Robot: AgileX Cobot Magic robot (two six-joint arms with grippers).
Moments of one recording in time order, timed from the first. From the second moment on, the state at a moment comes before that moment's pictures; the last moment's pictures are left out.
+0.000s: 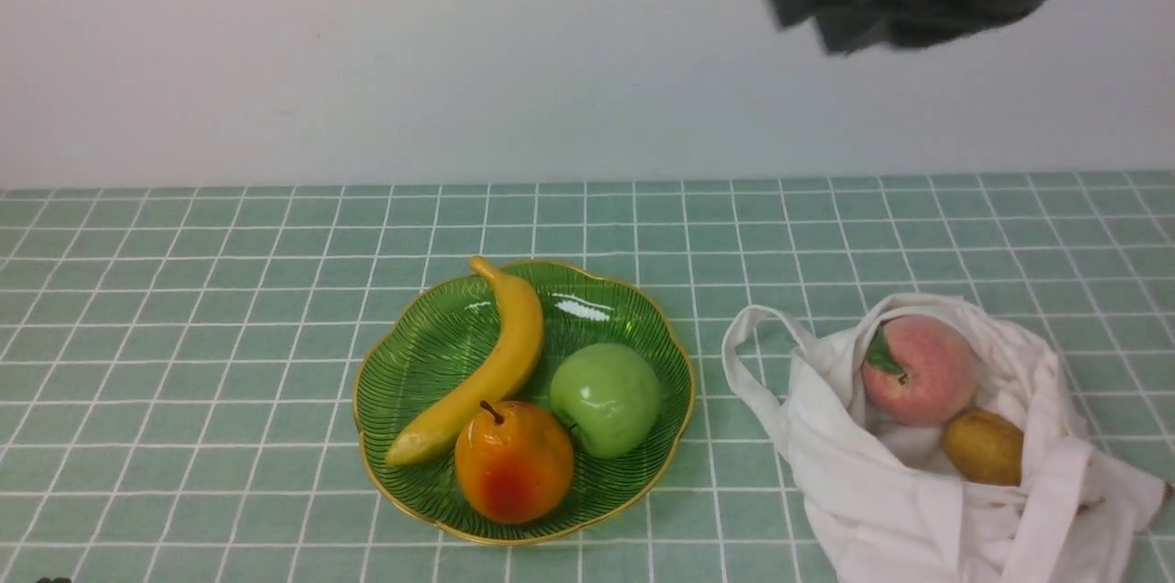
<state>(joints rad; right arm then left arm) 0.65 1.36 -1.74 -0.17 1.25 0.26 -0.04 -0.01 0.03 0.02 0.38 -0.02</state>
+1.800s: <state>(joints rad) 0.65 0.00 -0.52 0.05 0.50 0.03 -0.04 -0.01 0.03 0.02 0.38 -0.02</state>
